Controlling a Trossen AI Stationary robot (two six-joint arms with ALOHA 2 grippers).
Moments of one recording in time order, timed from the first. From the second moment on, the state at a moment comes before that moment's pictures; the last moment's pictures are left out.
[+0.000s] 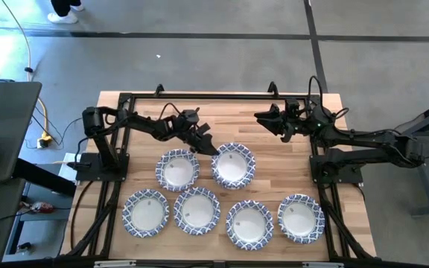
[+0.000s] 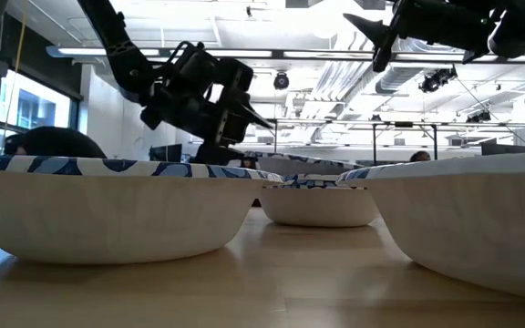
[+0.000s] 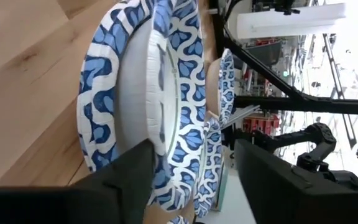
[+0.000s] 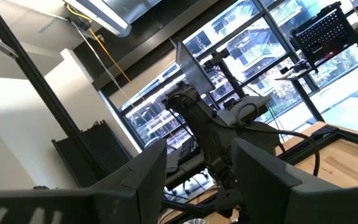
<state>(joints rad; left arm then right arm) 0.47 1.78 0.78 0.48 0.73 -1.09 -0.39 0.96 0.44 0.84 -0.35 0.70</state>
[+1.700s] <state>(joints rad) 0.89 1.78 1.04 -0.91 0.73 0.16 -0.39 0.96 0.44 0.81 -0.34 0.73</state>
